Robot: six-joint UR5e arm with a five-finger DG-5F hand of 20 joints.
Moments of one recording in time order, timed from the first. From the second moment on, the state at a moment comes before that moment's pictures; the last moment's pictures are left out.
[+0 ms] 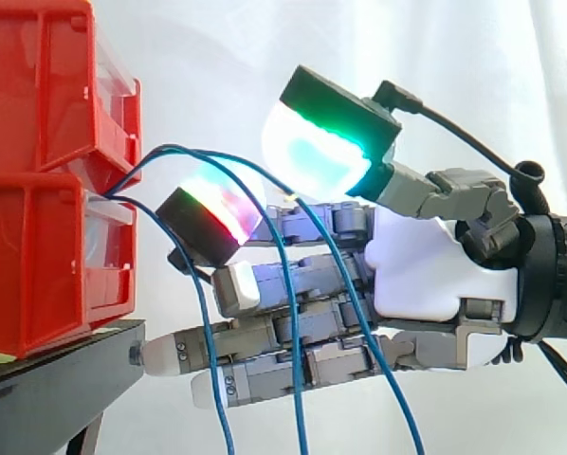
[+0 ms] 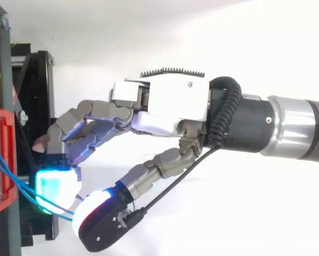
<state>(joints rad) 0.14 -2.36 -1.15 -2.68 -1.33 0.08</state>
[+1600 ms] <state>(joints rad) 0.15 -2.36 -1.15 -2.68 -1.33 0.08</state>
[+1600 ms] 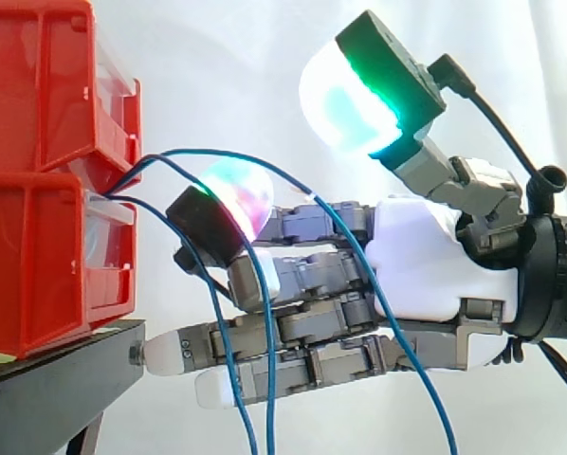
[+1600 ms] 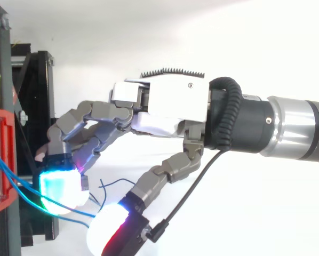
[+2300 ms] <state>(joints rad) 0.15 -2.36 -1.15 -2.68 -1.33 0.08</state>
